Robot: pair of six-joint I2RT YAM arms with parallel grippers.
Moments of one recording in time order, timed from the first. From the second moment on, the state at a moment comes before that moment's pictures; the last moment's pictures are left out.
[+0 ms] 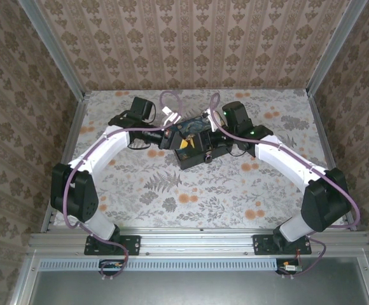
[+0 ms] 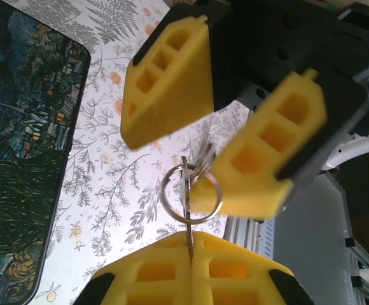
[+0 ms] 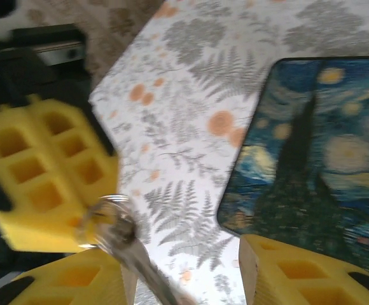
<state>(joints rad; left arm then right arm) -0.44 1.61 1.32 -0.69 1.06 0.11 0.47 1.52 1.21 -0.36 -0.53 0.21</state>
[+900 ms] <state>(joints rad) -0.49 1.67 1.37 -0.85 1.05 0.16 0.53 1.44 1.12 -0.29 -0.58 0.14</state>
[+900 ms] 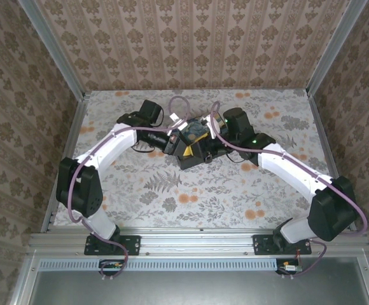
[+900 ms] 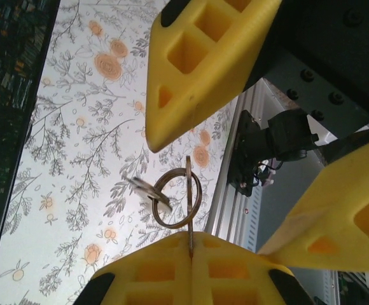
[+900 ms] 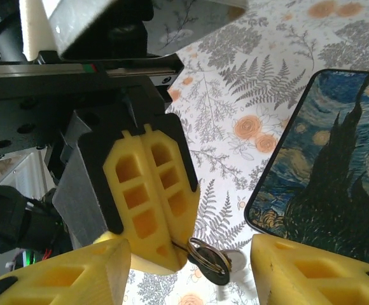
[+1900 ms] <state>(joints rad) -0.50 1.68 1.38 -0.87 1.07 0.20 0.47 1.48 1.13 -0.26 -0.32 0.22</state>
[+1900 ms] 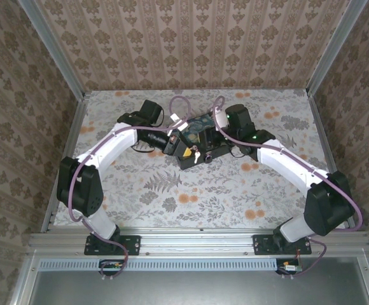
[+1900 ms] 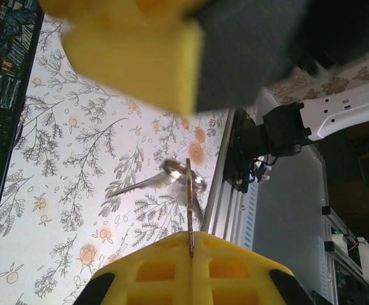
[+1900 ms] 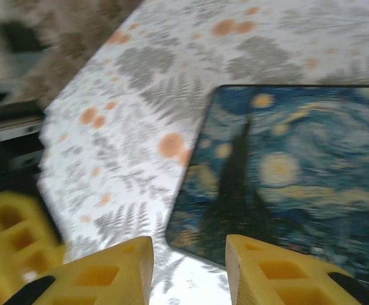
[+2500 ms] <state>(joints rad) -0.48 1.68 1.38 -0.91 1.09 0.23 0.43 1.43 1.10 -0.24 -0.70 0.21</state>
